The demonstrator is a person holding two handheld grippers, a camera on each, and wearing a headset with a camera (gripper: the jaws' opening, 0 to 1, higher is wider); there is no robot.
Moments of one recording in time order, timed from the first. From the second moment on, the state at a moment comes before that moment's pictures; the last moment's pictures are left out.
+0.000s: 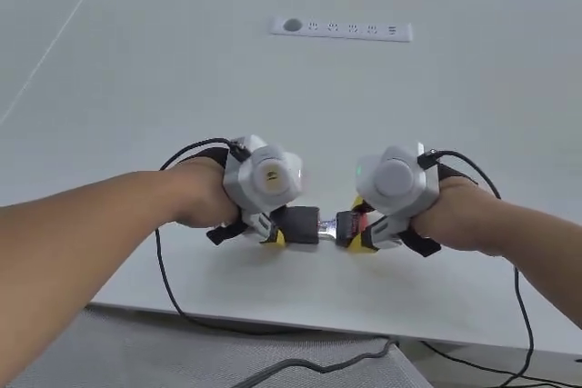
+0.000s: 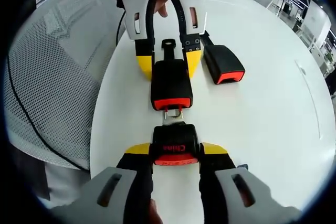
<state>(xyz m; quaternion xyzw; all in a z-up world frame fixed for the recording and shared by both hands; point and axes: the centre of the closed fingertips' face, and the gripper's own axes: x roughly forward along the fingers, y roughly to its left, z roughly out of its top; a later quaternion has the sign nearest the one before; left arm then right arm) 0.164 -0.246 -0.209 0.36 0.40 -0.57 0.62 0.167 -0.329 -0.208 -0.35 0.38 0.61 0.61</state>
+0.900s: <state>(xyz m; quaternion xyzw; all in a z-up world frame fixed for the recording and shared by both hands) 0.164 -0.246 -0.210 0.36 0.40 -0.57 0.62 0.168 -0.307 -0.206 -0.32 0.35 0.62 0.63</state>
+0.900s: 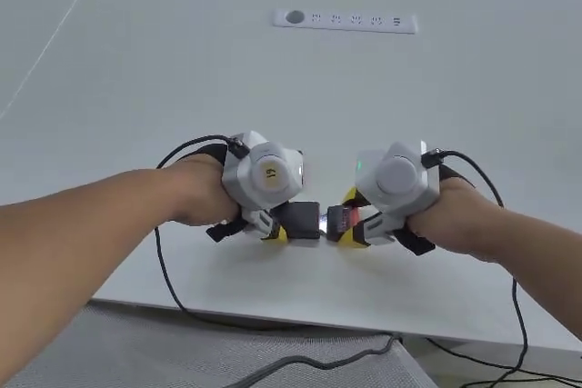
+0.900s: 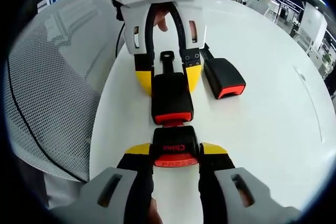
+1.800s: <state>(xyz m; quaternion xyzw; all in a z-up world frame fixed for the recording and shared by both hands) 0.162 -0.246 -0.209 0.35 0.39 -0.58 0.62 0.169 -0.305 -0.211 -0.32 0.35 0.63 0.62</state>
